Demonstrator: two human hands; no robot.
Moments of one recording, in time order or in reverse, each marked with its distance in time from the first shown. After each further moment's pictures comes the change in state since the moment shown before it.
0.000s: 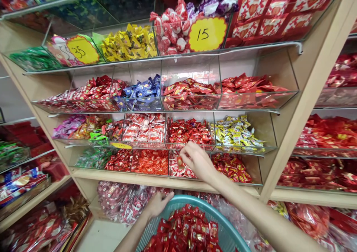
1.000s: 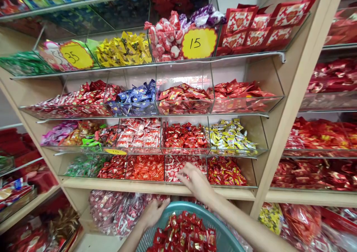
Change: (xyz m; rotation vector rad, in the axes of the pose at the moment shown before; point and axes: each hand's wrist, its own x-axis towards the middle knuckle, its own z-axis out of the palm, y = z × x) left_hand 0.001 -0.002 0.002 -0.031 0.012 0.030; right_hand -0.040 0.017 0.037 0.136 -0.099 0.158
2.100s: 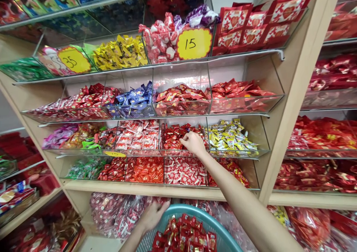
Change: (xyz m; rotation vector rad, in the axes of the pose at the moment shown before) left_hand -0.001 0.002 -0.001 0.013 0.005 -0.037; right_hand 0.120 0.044 -0.041 -0.298 0.292 0.187
